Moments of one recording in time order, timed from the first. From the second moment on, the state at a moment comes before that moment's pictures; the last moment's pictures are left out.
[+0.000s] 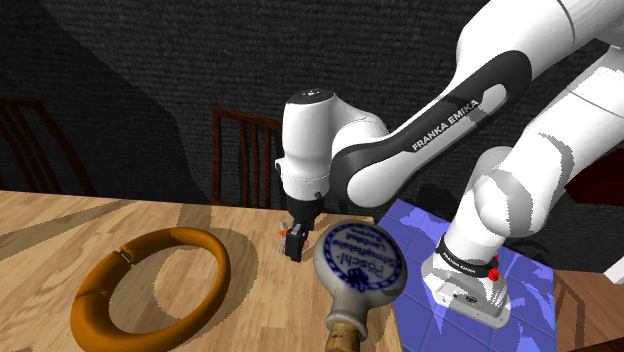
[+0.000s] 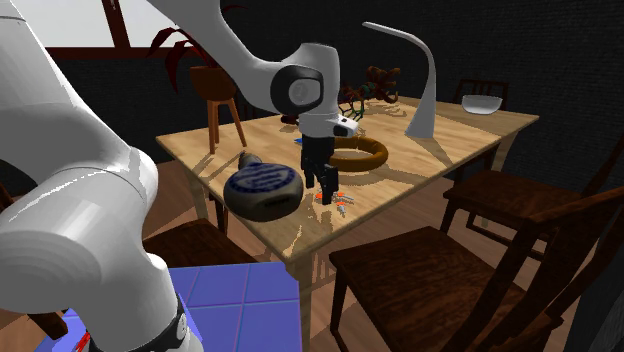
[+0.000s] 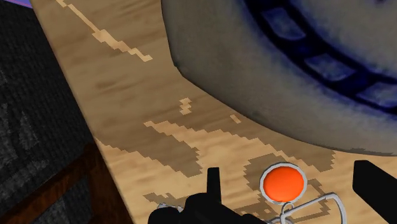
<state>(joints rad) 0.17 -0.28 0.60 -2.61 0.22 2.36 0.23</state>
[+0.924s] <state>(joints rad) 0.17 -0.29 0.59 -2.60 0.22 2.35 0.23</state>
